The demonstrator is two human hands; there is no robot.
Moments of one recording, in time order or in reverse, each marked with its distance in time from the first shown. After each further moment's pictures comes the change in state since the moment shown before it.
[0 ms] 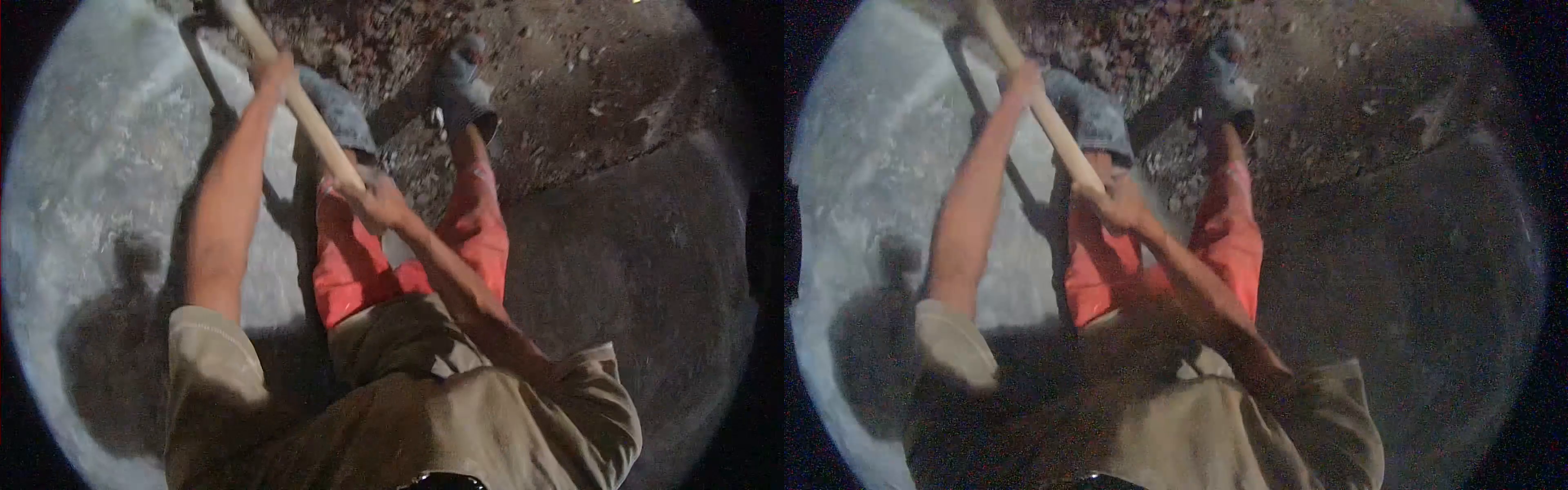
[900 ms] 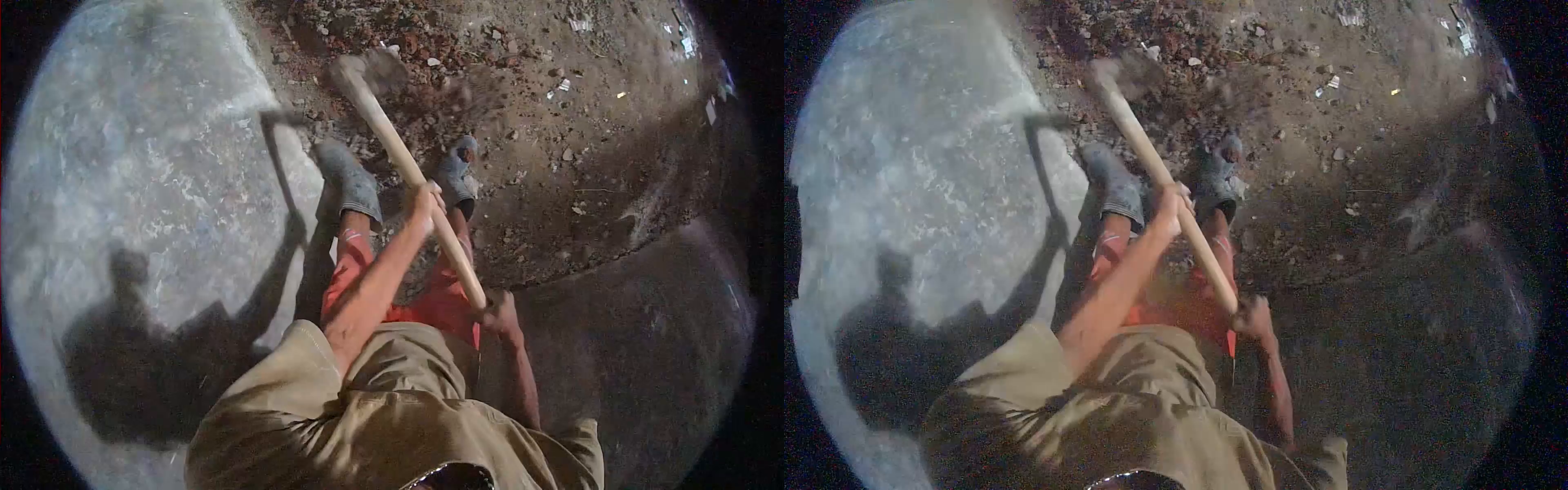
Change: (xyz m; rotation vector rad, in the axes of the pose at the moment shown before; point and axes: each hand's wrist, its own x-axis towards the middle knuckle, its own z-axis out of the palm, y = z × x) left_hand -0.298 0.159 0.175 -1.105 -0.166 -0.296; right_hand -0.195 0.051 -0.226 -0.685 0.050 -0.085
